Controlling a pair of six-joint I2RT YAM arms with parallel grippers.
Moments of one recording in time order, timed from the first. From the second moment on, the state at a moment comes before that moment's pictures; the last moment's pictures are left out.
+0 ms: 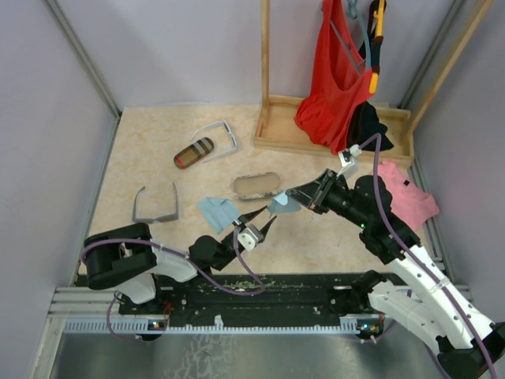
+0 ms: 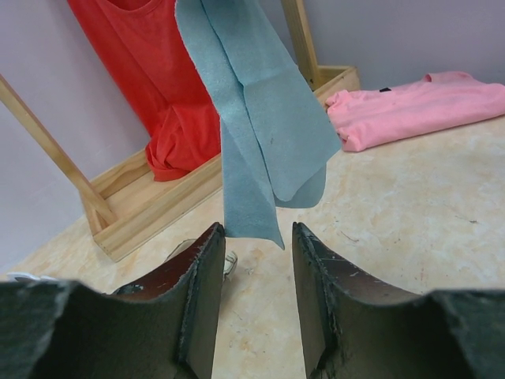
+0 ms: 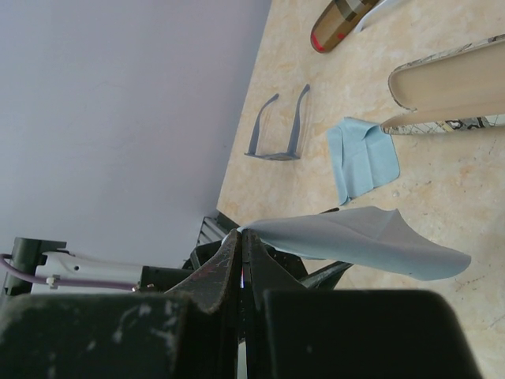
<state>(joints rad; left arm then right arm) -1.24 1.57 0.33 1.51 -0.33 0.42 0.57 0.70 0.77 -0.25 -0.26 0.96</state>
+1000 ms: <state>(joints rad) -1.26 1.57 0.34 1.51 -0.38 0.42 0.57 0.70 0.77 -0.25 -0.26 0.96</state>
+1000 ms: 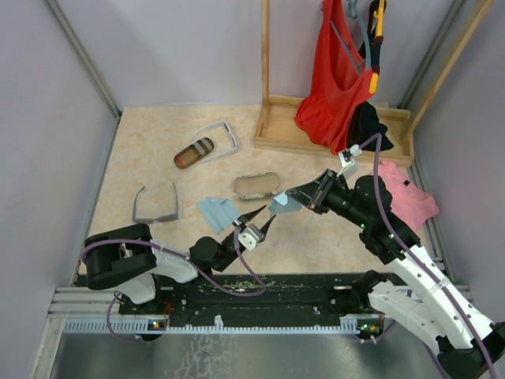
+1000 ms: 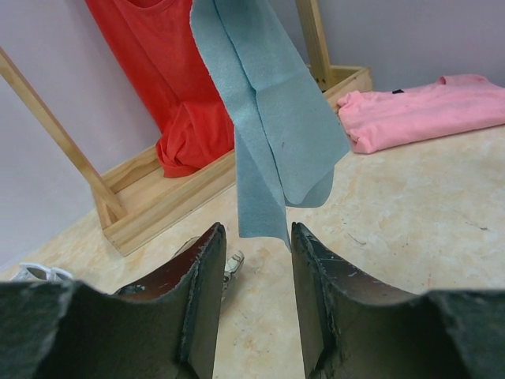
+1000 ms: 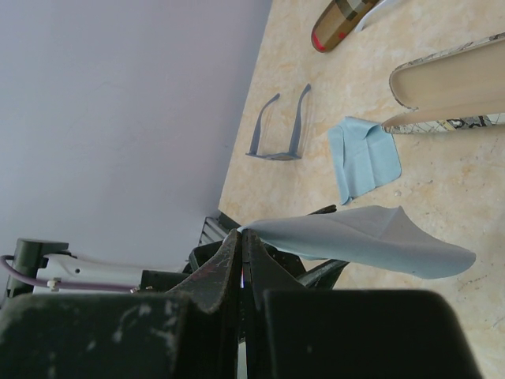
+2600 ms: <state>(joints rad) -1.32 1.58 0.36 1.52 -0.47 0.53 0.57 0.70 0.77 -0.25 -0.26 0.96</state>
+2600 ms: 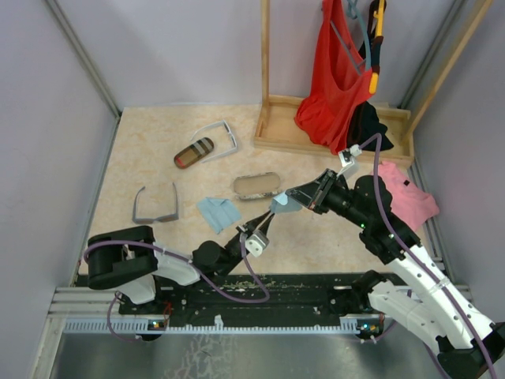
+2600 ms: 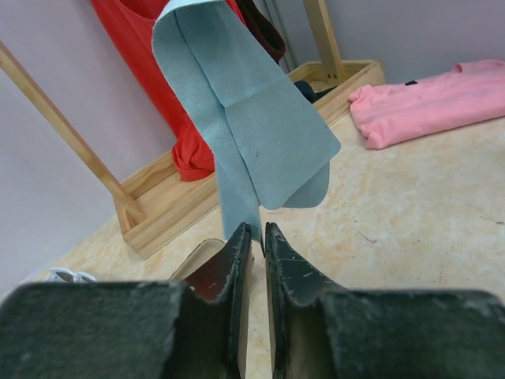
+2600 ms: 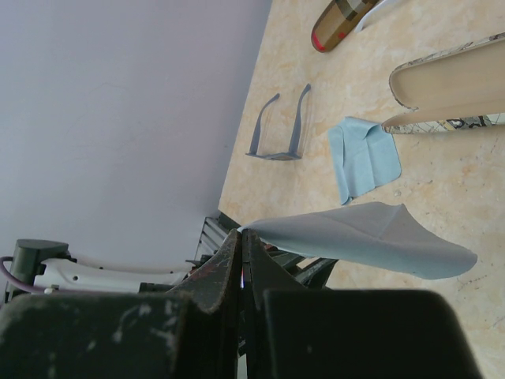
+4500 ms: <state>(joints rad) -1.36 1.24 0.53 0.00 -0.66 -0.32 0.75 0.90 0.42 -0.23 -0.24 0.93</state>
